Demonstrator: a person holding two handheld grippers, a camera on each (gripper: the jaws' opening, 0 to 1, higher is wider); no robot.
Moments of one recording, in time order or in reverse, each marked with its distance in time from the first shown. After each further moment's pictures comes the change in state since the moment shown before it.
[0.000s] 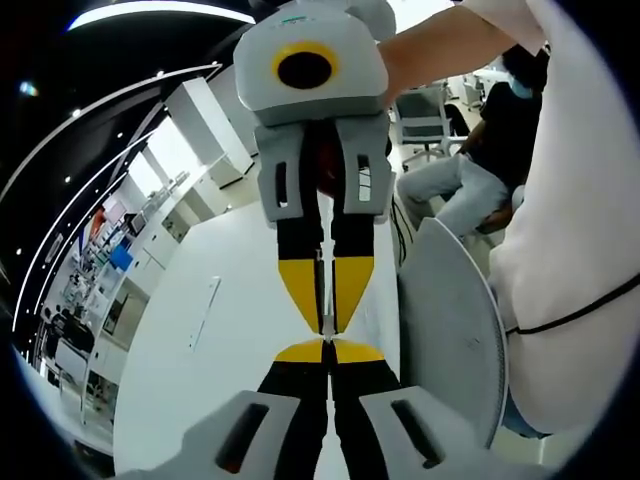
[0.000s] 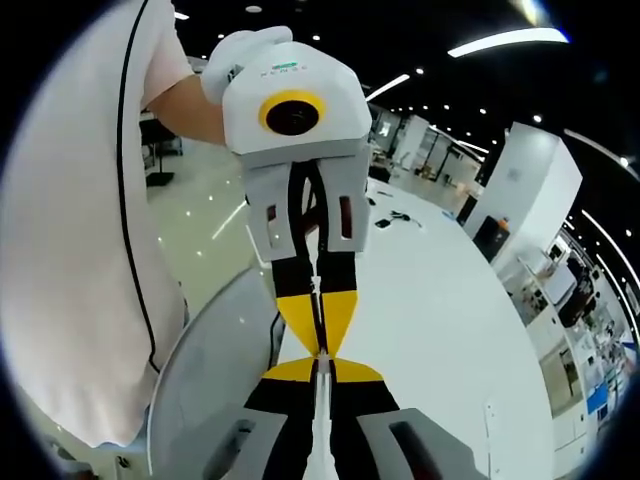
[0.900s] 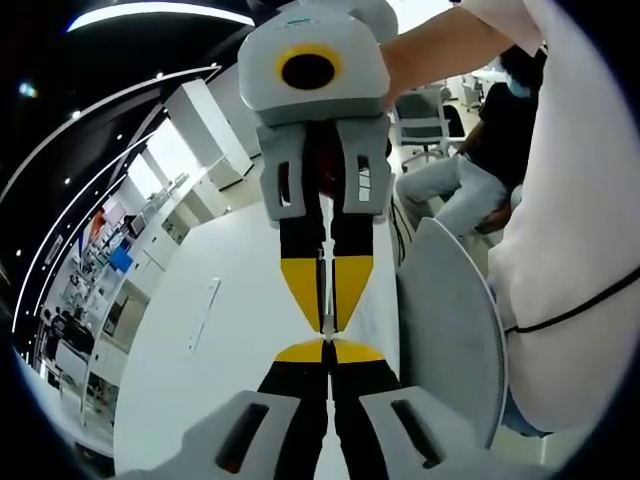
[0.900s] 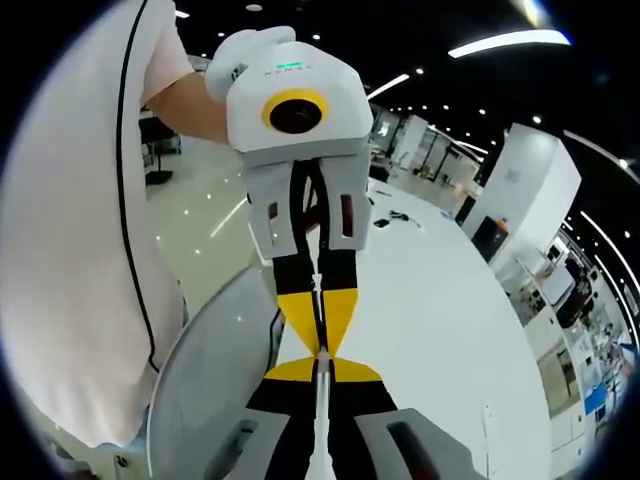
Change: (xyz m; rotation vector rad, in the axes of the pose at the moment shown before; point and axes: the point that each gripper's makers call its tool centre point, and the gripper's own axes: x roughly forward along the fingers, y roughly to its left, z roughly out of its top) left arm -0.002 -0.001 -0.001 0.008 -0.008 -0.001; right arm 0.000 0.001 0.000 -0.010 0.004 -0.010
